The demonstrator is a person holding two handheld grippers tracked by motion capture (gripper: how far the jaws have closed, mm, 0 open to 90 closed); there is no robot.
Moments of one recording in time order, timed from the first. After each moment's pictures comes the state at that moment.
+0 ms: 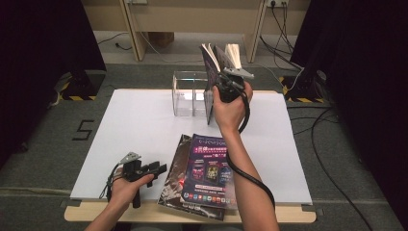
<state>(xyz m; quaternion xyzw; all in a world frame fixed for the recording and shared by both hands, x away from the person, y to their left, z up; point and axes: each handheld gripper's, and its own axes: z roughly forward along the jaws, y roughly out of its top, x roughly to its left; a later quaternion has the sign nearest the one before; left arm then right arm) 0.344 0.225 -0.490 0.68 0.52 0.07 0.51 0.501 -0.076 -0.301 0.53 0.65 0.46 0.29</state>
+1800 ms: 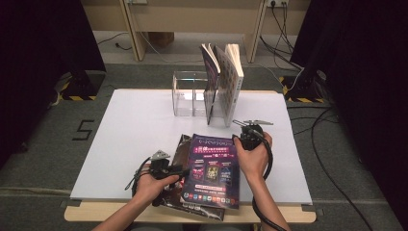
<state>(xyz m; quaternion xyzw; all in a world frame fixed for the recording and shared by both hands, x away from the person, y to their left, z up) 0.360 0.151 -0.493 0.74 0.49 0.02 0.47 0.430 -0.151 -0.418 0.60 0.70 0.34 0.17</state>
